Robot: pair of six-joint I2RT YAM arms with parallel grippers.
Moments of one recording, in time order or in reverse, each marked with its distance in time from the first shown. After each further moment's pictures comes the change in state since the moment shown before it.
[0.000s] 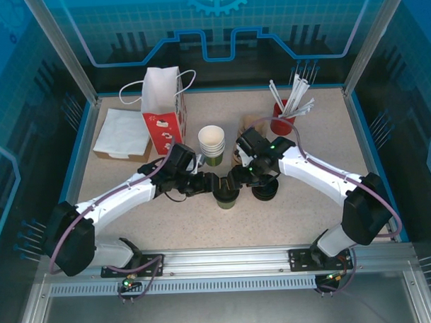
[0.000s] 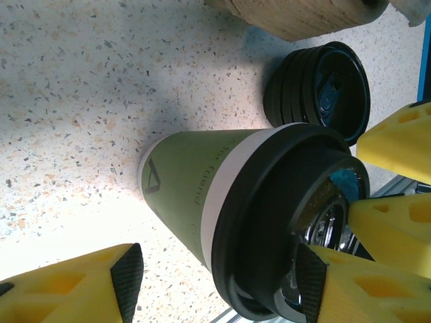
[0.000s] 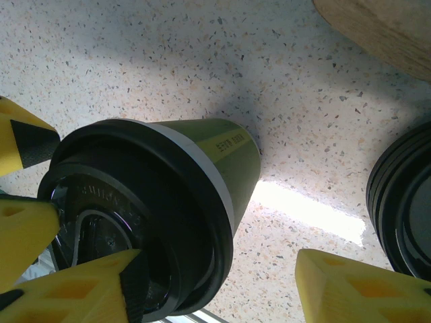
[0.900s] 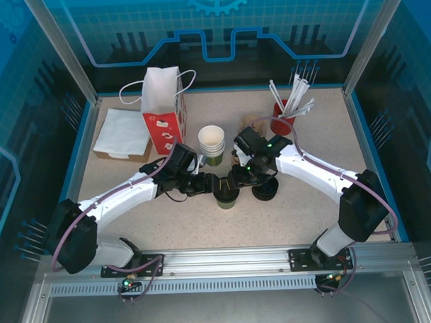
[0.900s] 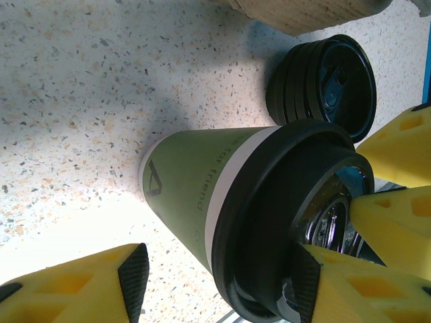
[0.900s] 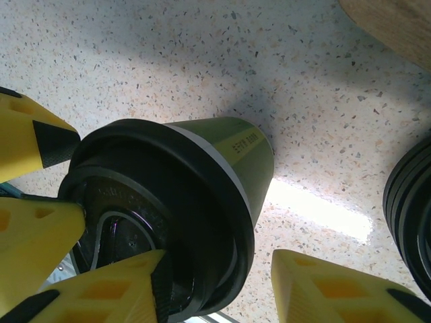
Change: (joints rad) left arm -0.006 0.021 0.000 0.006 0.005 0.023; right arm 0.002 0.034 0.026 -0.011 -0.027 -0.007
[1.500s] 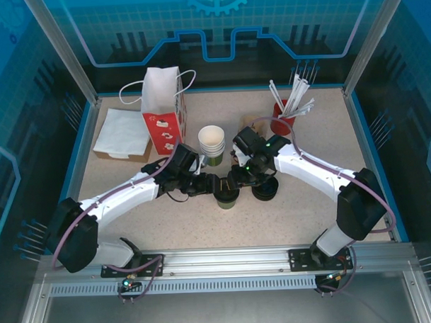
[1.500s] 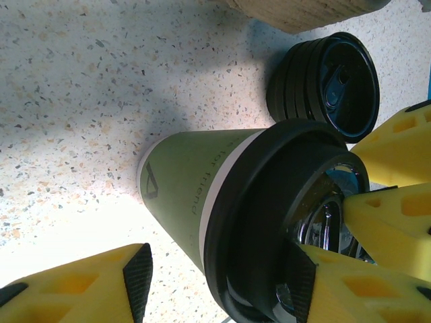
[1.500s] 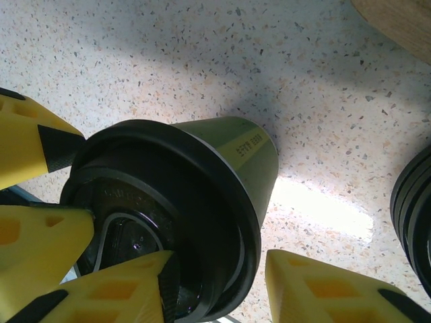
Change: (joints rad) left arm -0.018 0.009 0.007 0.000 -0.020 0.001; right arm 0.000 0.020 0.006 -0.002 -0.013 -0.011
